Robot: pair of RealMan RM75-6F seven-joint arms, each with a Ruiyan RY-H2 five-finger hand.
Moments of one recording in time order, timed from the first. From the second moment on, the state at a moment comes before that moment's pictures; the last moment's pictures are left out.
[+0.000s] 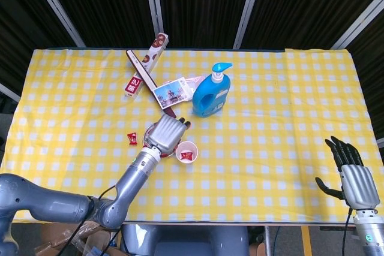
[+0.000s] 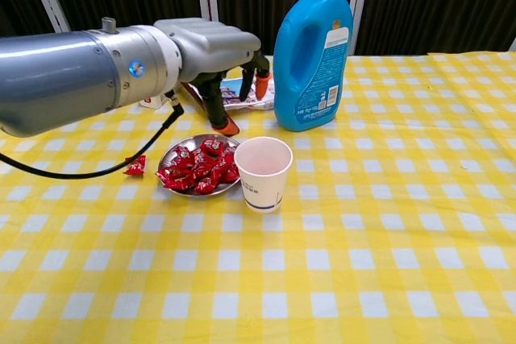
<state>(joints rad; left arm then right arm) -1.14 -1.57 -0.18 -1.74 0.61 1.15 0.94 0.10 -1.07 0.05 -1.68 -1.49 1.42 0.15</state>
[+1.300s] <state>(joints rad) -1.13 -1.71 -0.10 -1.45 0.41 1.01 0.98 0.10 -1.07 0.05 -1.68 -1.49 1.41 0.15</state>
